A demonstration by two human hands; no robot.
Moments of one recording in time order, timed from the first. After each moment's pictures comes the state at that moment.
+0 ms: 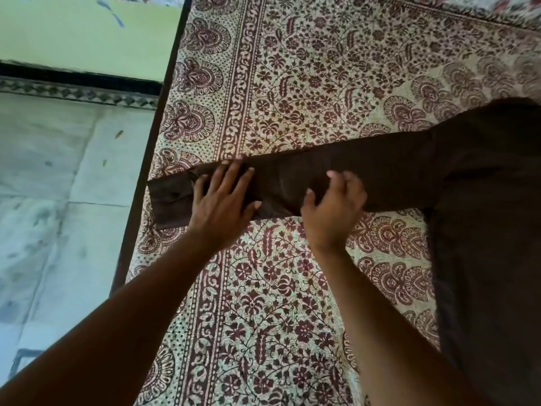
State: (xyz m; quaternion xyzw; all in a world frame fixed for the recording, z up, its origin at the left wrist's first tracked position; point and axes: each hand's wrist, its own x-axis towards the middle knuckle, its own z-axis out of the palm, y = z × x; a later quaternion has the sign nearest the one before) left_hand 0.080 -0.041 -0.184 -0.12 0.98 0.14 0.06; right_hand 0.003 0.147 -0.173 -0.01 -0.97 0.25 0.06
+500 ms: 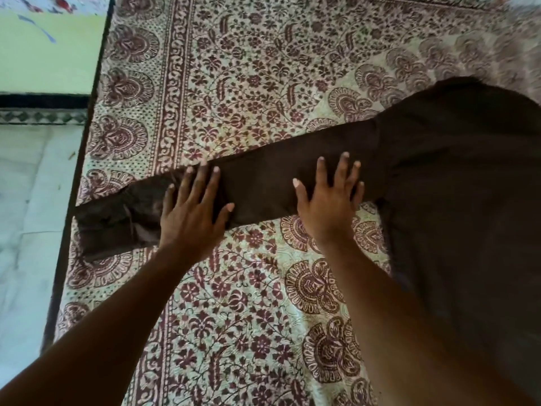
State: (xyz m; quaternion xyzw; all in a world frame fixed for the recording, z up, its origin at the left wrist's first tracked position) left_hand 0.045 0.011 -0.200 -0.14 0.98 0.13 0.03; right_hand -0.064 0.242 -0.205 0.06 -1.00 0.06 -0.02
